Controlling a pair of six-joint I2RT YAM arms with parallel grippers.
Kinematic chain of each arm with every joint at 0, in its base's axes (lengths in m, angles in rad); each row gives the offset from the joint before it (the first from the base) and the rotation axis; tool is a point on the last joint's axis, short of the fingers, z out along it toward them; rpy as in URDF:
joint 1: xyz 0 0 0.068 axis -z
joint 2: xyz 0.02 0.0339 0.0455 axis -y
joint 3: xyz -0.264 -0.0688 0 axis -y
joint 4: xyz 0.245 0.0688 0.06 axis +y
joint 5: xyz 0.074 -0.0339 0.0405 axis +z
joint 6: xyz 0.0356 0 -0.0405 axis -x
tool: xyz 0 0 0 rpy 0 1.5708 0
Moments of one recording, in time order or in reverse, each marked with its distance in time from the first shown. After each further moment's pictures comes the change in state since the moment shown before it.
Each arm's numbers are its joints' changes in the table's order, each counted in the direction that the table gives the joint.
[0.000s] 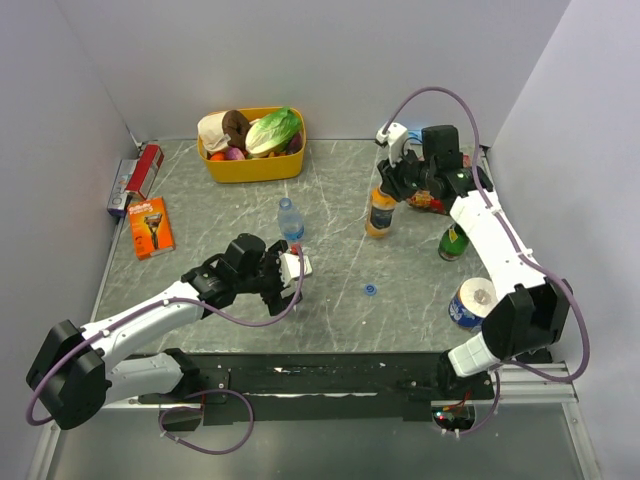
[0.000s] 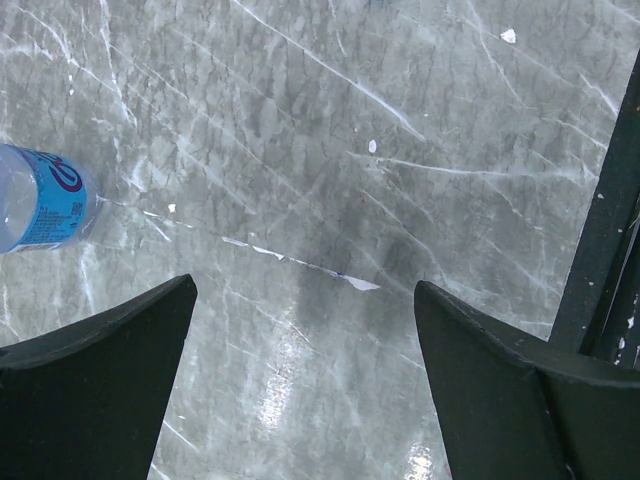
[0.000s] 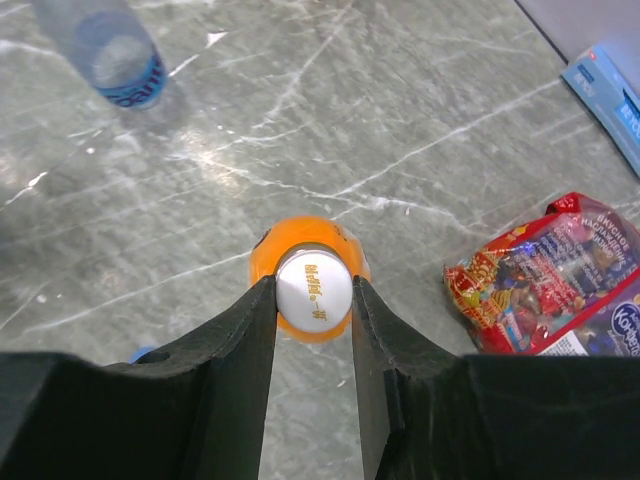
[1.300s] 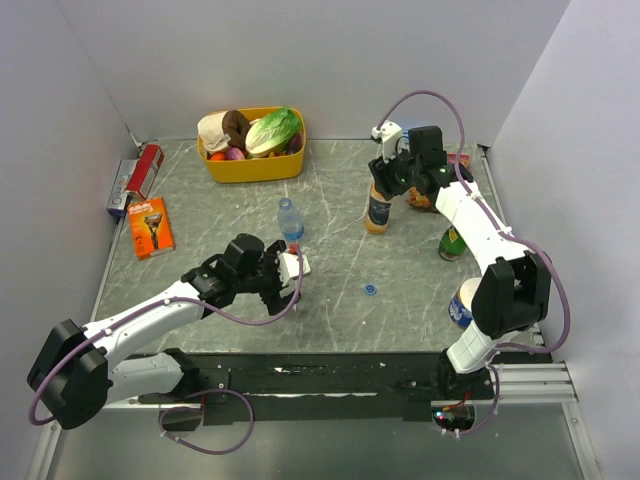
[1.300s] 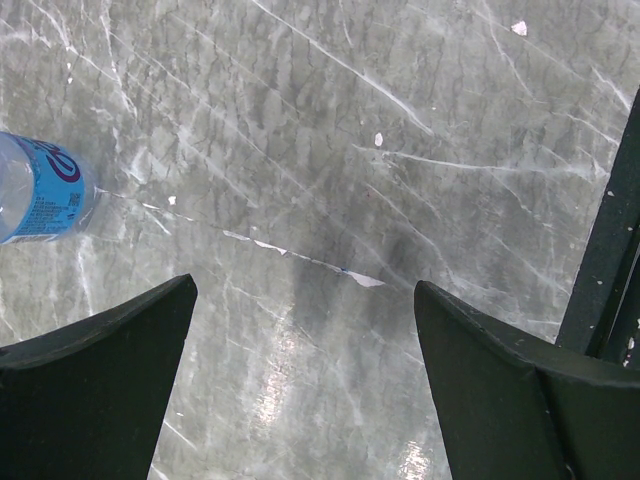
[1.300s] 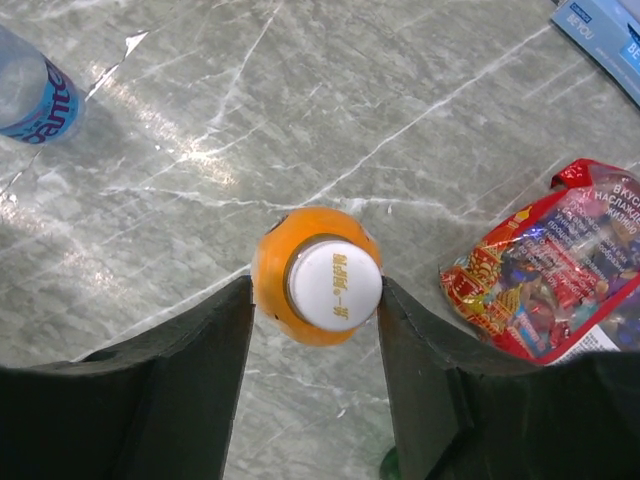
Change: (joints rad) left arm -0.017 -0.006 -0.016 -0.016 -0.006 0.000; right arm 0.003 -0.140 -0.016 -0.139 -0.111 -0.105
